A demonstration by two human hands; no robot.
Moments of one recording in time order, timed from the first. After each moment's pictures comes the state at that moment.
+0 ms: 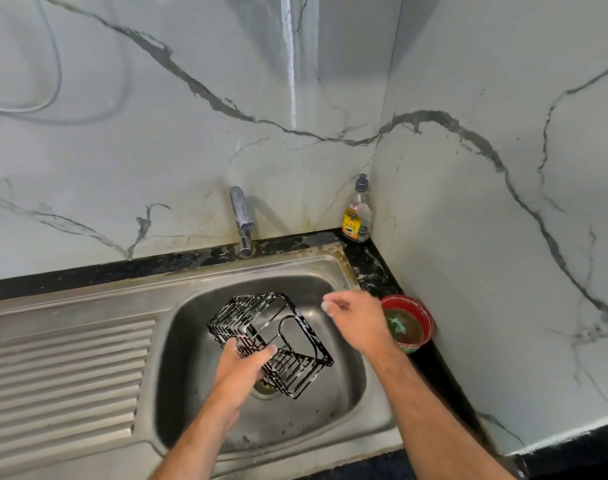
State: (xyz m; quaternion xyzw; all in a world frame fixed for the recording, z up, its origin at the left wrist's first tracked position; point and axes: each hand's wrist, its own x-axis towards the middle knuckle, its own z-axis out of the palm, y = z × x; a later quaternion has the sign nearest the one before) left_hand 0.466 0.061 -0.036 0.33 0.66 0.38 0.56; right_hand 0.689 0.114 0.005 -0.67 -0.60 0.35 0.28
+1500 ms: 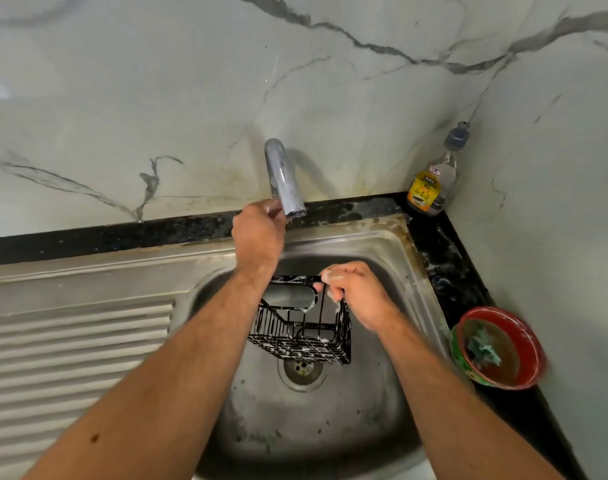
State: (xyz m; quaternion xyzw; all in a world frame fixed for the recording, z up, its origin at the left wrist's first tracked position) left_hand 0.440 0.292 0.003 0.49 0.76 0.36 0.22; right_hand 0.604 0.241 -0.066 -0.47 -0.49 0.64 0.36
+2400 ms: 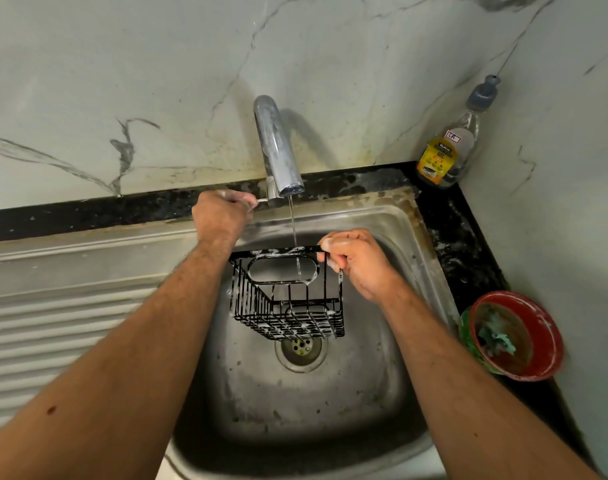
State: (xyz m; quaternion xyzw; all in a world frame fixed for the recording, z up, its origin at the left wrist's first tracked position) left_hand 0.385 0.321 -0.042 0.38 0.79 0.35 0.32; right_hand 0.603 0.264 -0.070 -0.47 -0.49 0.63 0.37
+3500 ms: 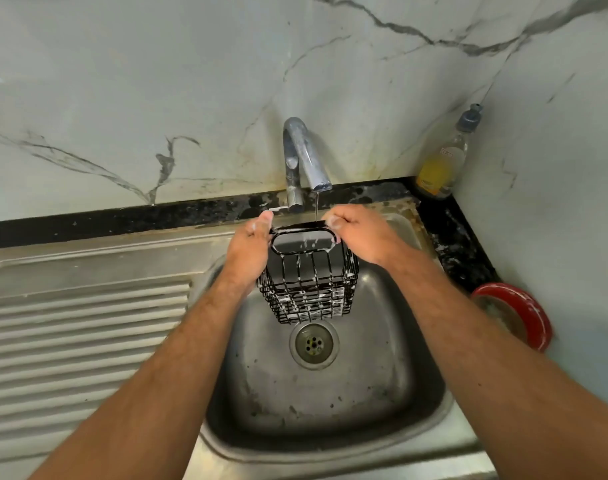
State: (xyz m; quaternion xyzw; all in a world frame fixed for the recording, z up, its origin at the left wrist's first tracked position) left_hand 0.389 0.233 -0.019 0.43 0.67 0.41 0.46; right_hand 0.589 0.261 0.013 -0.58 -0.70 0.39 0.18
